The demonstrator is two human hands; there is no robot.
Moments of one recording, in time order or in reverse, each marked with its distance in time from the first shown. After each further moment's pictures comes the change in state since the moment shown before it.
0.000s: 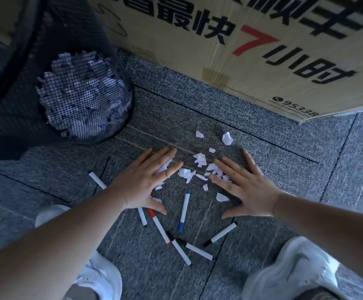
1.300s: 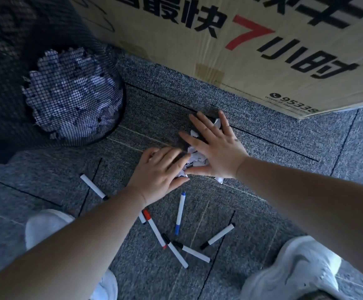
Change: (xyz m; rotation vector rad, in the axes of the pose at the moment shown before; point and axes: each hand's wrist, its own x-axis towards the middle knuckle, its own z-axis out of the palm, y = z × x) left_hand 0.043 0.027 0.011 0.155 0.481 -0.103; right_hand 0.088 0.019 -0.032 -0.007 0.143 0.151
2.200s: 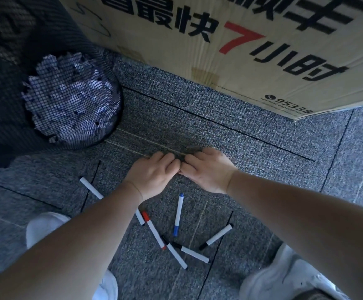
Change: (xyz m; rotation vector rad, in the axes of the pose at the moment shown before) left_hand 0.010 -0.008 -0.007 -0.004 -0.003 0.116; right_hand -0.014 -0.026 0.020 0.074 0.267 -0.305
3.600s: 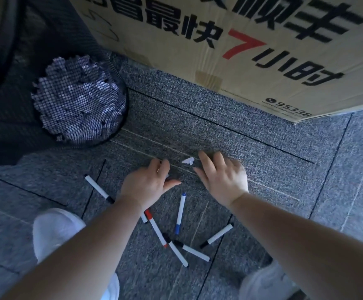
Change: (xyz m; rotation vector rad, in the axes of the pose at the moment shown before) left_hand -0.027 0.009 -0.007 0.048 -0.132 -0.263; right_hand -0.027 -0.026 0.004 -0.152 0.105 0.602
